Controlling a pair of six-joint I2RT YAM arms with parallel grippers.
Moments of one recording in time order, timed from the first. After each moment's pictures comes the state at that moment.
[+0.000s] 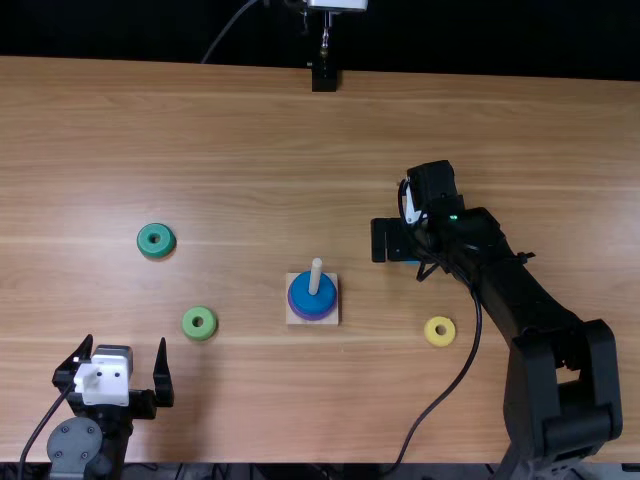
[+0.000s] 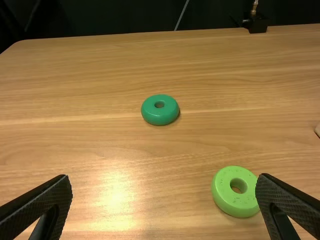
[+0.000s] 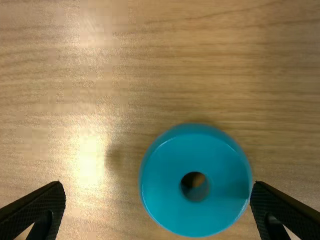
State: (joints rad) left arm -0.04 0.01 0.11 -0.40 -0.02 0.01; right arm 0.22 1.95 1.33 -0.58 -0.03 0.15
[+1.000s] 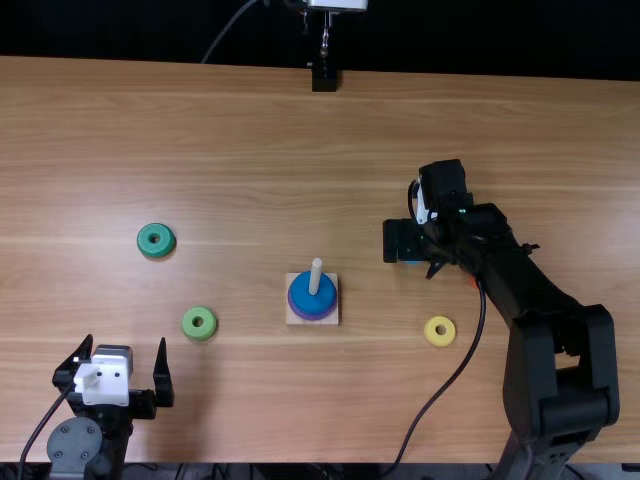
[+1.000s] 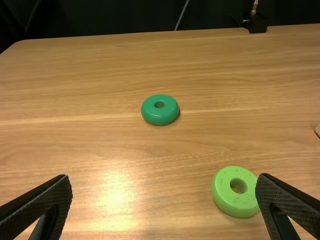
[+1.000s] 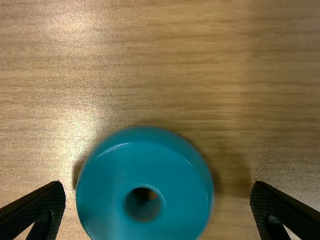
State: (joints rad) left arm -0.04 0.01 0.11 -0.40 -0.02 0.01; right arm 0.18 2.02 1.36 -0.58 -0.02 0.13
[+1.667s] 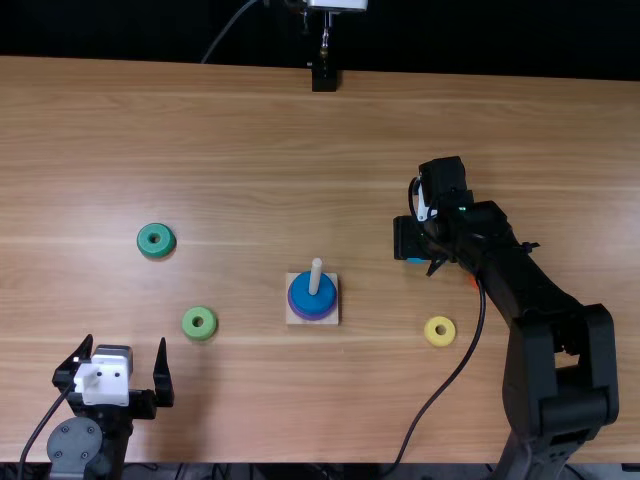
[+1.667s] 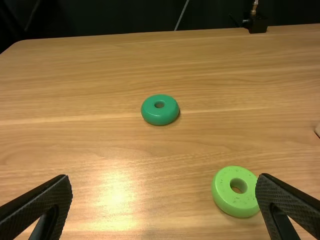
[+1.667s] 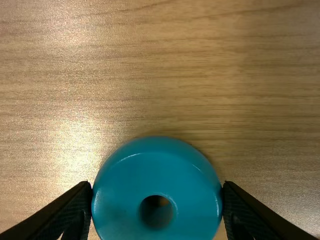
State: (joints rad) left arm -0.04 0.01 0.11 -0.40 -0.02 0.01; right arm 0.18 2.02 1.37 -0.60 0.01 0.13
